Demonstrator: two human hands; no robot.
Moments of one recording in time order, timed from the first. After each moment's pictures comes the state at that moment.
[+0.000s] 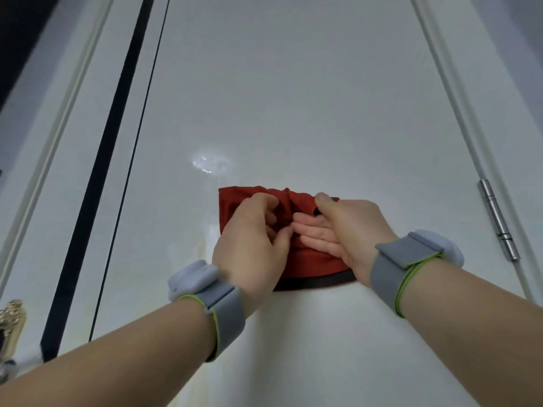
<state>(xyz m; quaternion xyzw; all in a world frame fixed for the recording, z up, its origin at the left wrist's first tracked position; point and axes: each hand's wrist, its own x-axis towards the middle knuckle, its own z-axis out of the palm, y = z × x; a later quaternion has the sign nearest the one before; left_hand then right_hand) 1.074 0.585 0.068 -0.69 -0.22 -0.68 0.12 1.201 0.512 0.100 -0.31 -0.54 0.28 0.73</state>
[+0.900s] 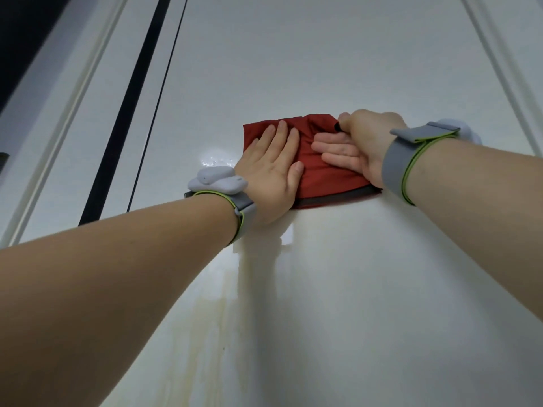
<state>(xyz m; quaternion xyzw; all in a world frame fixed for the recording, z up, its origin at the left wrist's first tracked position) 1.055 0.652 0.174 -0.69 -0.25 -0.55 0.40 1.183 0.527 0.207 -0.30 -0.56 0.16 0.76</state>
